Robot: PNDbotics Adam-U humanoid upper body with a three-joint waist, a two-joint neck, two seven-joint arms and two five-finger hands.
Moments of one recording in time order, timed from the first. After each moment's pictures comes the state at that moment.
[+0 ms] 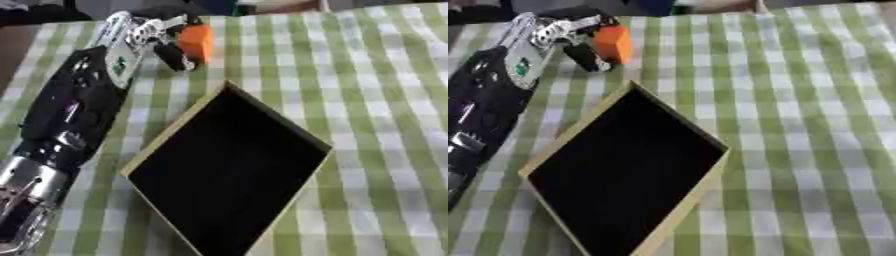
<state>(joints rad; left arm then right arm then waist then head) -1.36 0.49 -0.10 -0.83 -0.92 -0.04 -0.54 -0.37 -0.40 -0.15 -1.98 0.01 -0.14 -0.17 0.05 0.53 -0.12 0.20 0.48</state>
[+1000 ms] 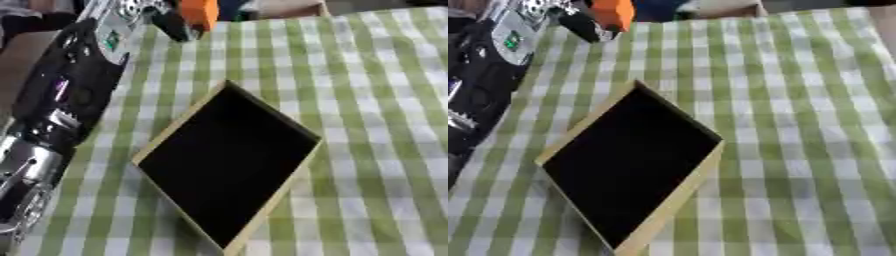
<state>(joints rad) -1.34 0.50 -0.14 -0.92 -0.78 -0.02 -0.48 -0.34 -0.40 -0.15 -1.98 0.01 -0.13 -0.18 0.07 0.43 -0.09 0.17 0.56</state>
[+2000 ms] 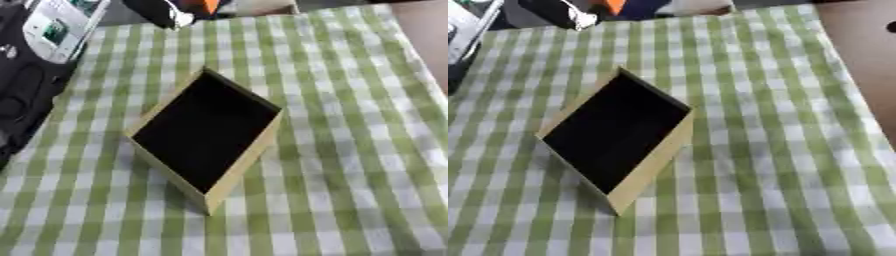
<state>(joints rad) -1.10 0.50 -0.38 -1.49 -0.49 0.11 -0.53 -0.29 -0.40 -0.15 -1.98 0.01 -0.11 -0.18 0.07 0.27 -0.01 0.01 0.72</state>
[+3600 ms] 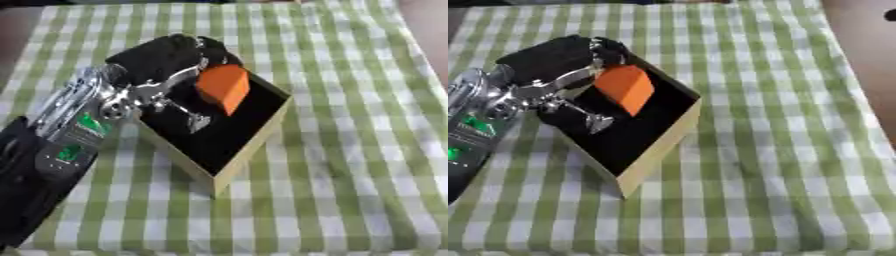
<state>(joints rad) -0.77 0.45 -0.51 -1.80 -0.79 0.10 -0.53 -0.25 -0.39 -0.17 -1.98 0.03 -0.11 -0.22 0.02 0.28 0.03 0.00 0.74</state>
